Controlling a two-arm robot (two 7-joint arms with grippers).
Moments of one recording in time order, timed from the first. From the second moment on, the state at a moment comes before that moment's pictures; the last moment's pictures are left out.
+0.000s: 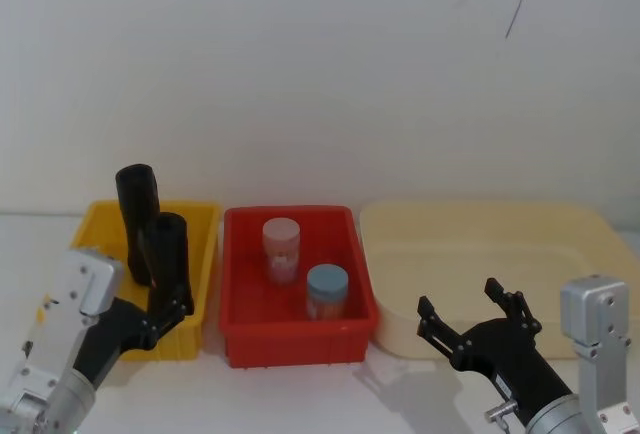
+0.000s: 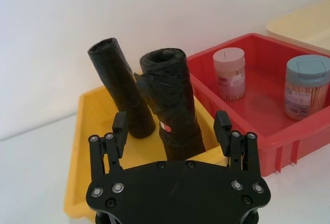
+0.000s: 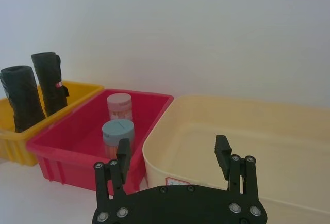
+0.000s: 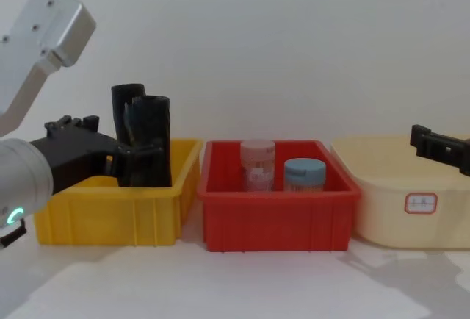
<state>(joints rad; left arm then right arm) -0.23 0.37 0.40 -1.61 -0.17 0.09 0.03 -0.01 0.34 -0.23 -1.77 0.29 0.03 0.07</state>
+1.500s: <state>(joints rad) -0.46 0.20 0.35 -1.29 -0.30 0.07 -0.15 -0.01 0.34 -0.23 -1.77 0.29 0.03 0.07</state>
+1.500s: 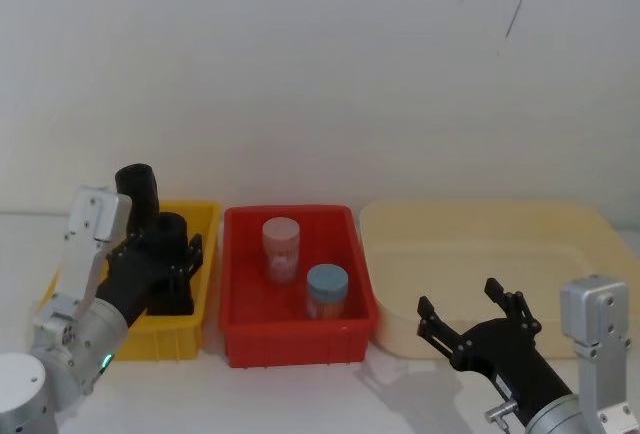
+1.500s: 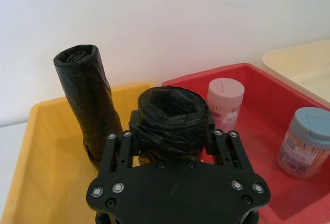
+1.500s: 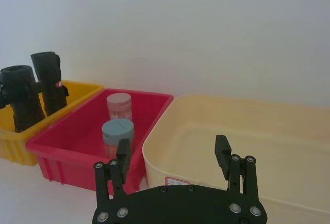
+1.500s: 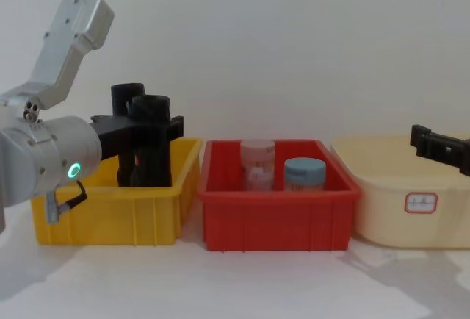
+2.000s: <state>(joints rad) -0.48 0.19 0.33 -1.30 -0.30 0.06 -0.16 -0.01 0.34 -0.23 -1.77 0.29 0.03 0.07</state>
